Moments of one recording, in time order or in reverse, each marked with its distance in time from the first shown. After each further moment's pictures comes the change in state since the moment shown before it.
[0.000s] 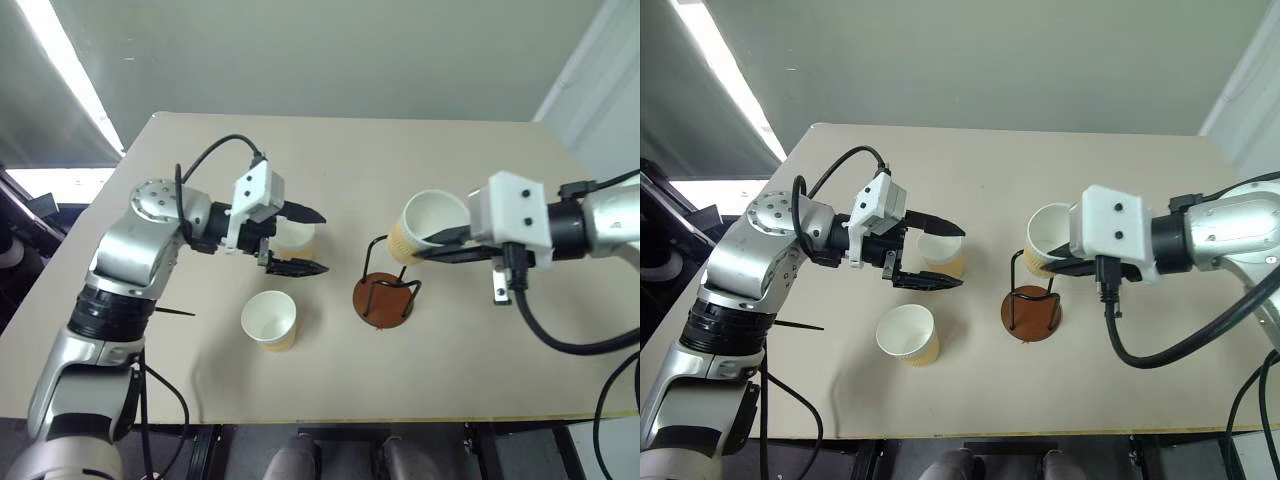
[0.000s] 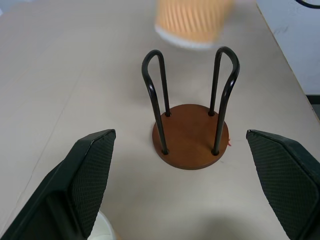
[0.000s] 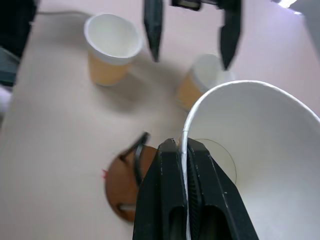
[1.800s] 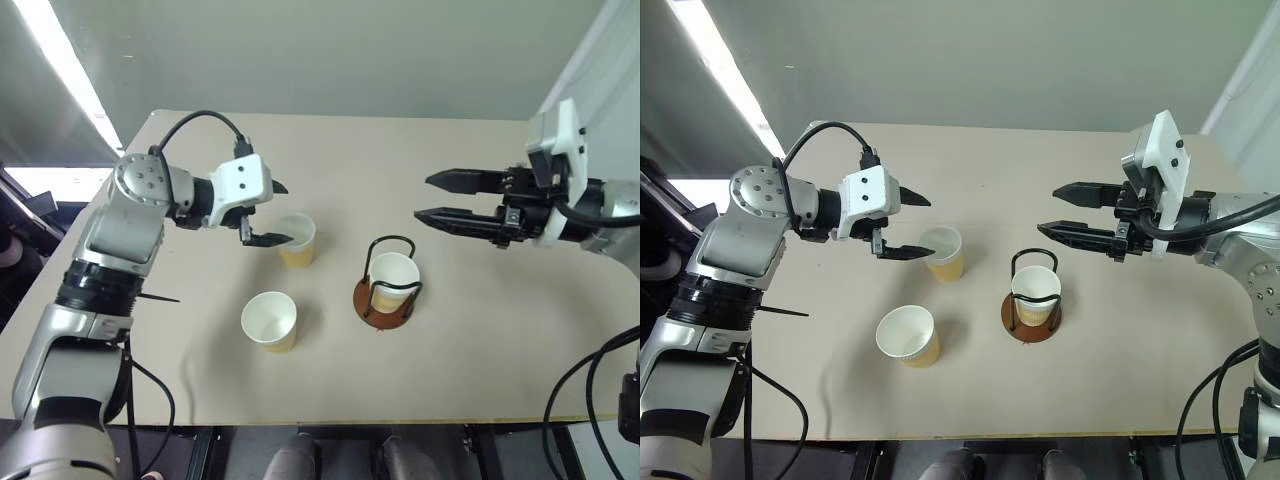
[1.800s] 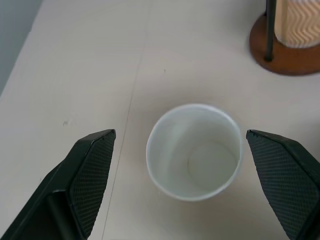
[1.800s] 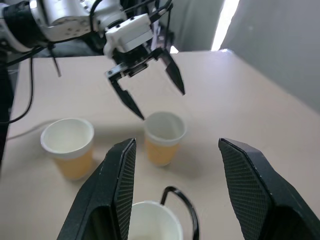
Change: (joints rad) left arm -0.136 0.059 -0.081 0.265 0.354 -0.336 0.055; right arm 0.052 0.202 -0.296 0.126 0.275 0.235 -0.219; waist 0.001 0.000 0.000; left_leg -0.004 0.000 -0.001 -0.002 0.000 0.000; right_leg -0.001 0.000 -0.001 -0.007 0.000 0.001
